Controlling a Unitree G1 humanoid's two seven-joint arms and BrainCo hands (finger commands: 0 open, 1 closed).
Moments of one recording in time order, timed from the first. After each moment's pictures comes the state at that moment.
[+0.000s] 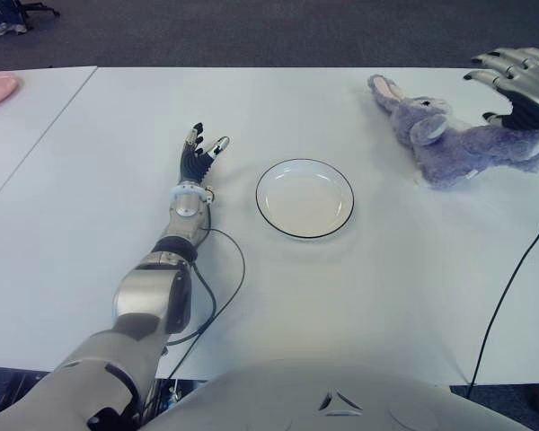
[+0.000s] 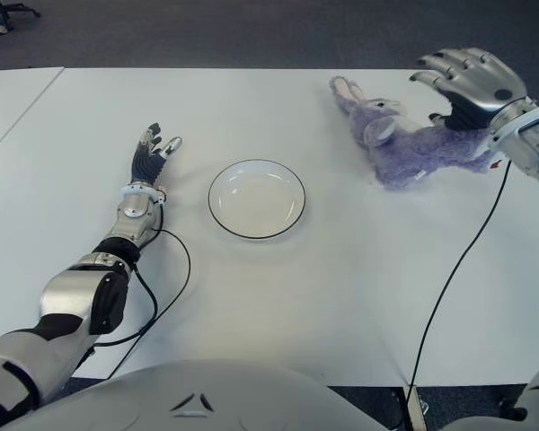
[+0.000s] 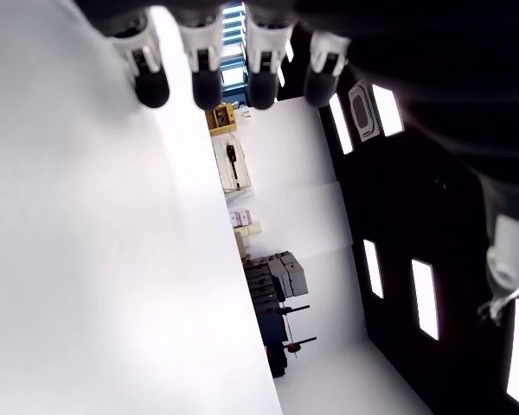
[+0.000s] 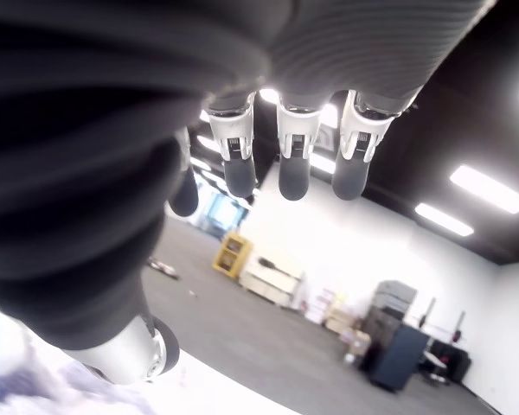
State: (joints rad) left arm -0.62 0.14 0.14 1.24 0.14 -0.52 0.17; right arm -0.70 -1.20 0.41 0.60 -0.86 -0.55 -0.22
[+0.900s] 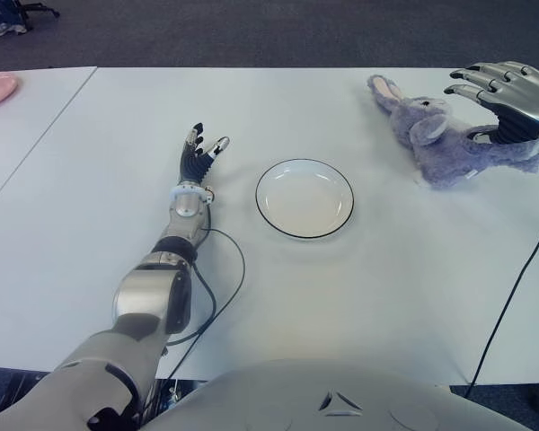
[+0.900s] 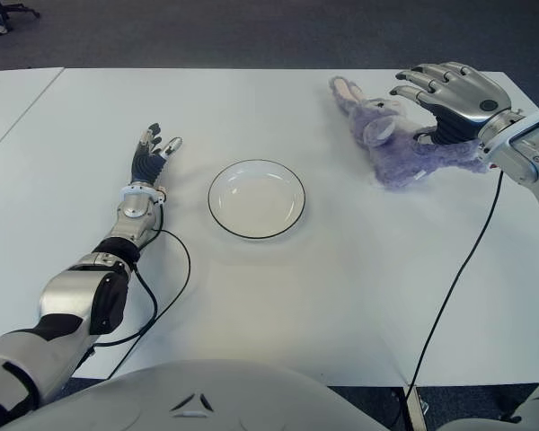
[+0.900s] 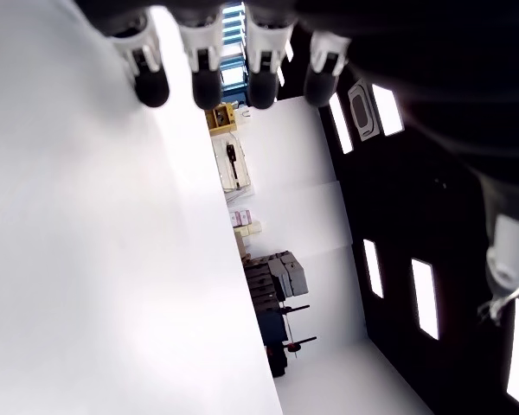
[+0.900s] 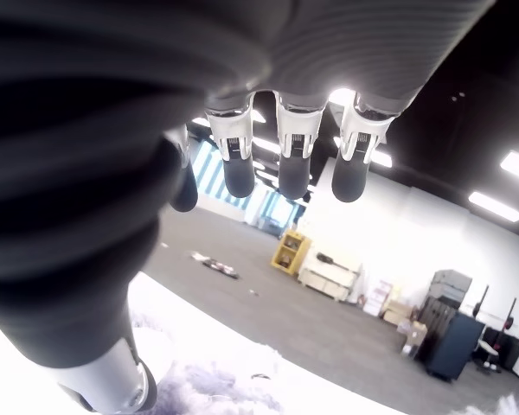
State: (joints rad) left arm -0.62 0.14 0.14 1.24 0.14 -0.52 0.17; right arm -0.59 -1.20 0.28 0.44 -0.83 -0.57 -0.08
